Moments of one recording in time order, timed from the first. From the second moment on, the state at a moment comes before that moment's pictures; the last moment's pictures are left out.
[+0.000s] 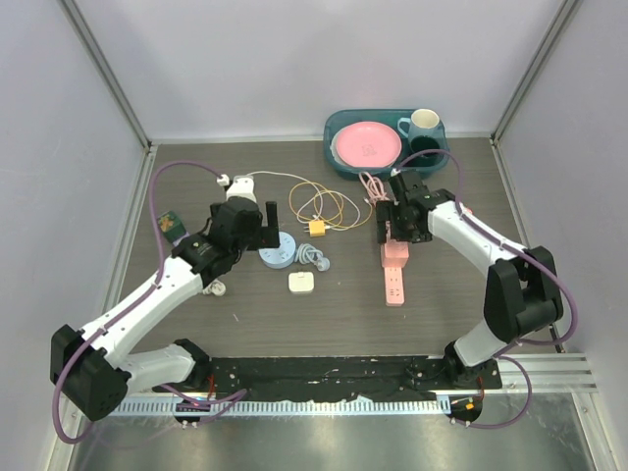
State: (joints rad) left arm -0.62 1.13 0.95 -0.47 -0.39 -0.42; right arm 0.36 1.58 1.14 -0.69 0.13 0.31
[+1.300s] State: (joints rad) left arm -0.66 1.42 0.97 -0.53 -0.17 -0.55; right arm 0.62 1.41 1.05 -0.48 -0.01 0.36
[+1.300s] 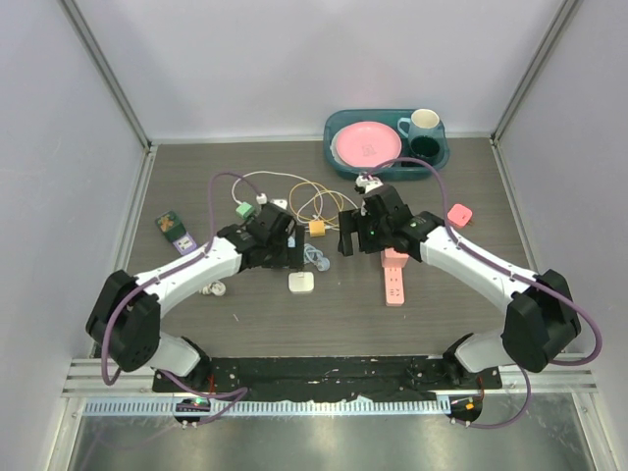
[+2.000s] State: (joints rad) left arm -0.83 1.62 1.03 -0.54 -0.19 -0.61; right arm 0.51 1.28 0.99 -0.51 0.18 0.38
